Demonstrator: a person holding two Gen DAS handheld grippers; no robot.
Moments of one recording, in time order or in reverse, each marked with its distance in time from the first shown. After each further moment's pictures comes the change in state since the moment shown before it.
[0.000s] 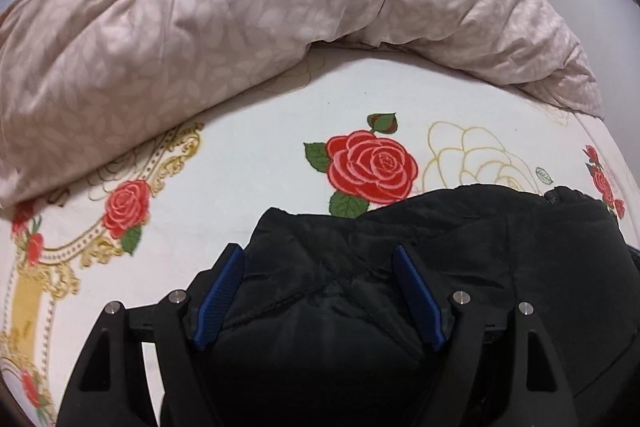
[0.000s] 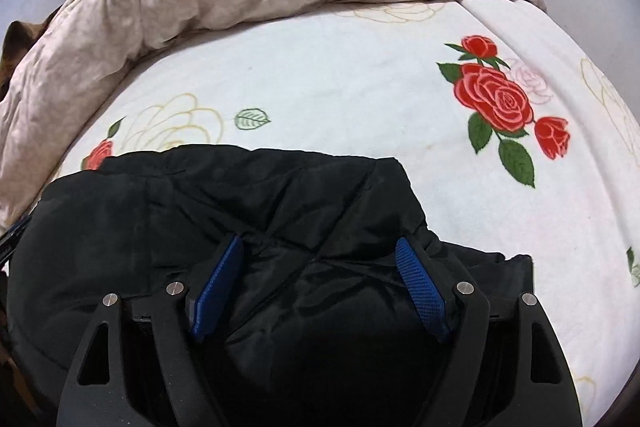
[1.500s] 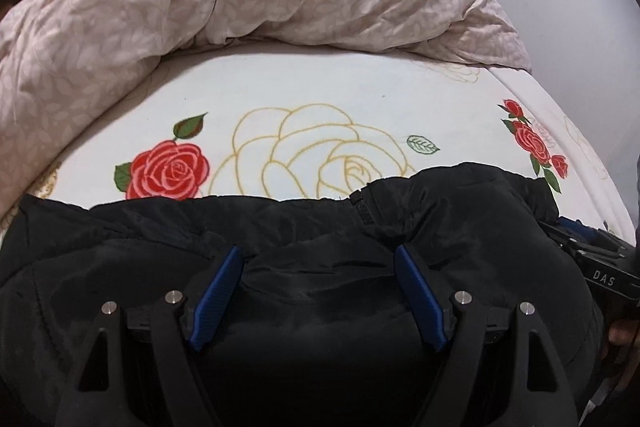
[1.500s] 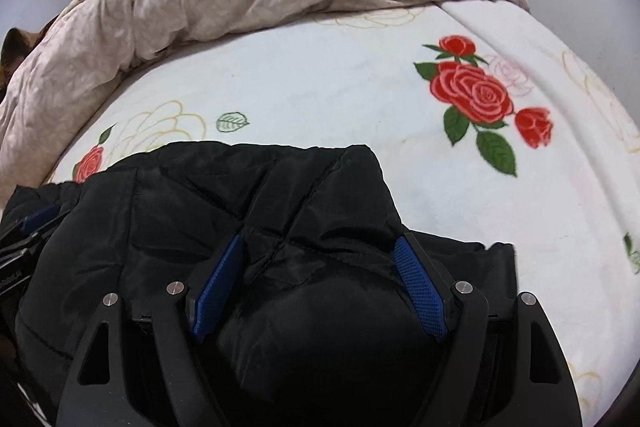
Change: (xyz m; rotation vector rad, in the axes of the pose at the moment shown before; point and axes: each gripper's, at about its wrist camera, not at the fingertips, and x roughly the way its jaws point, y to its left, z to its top) left arm 0.009 -0.147 -0.008 0.168 0.022 -0.198; right arm -0.001 -0.017 -0.014 0.019 -0.068 -0.011
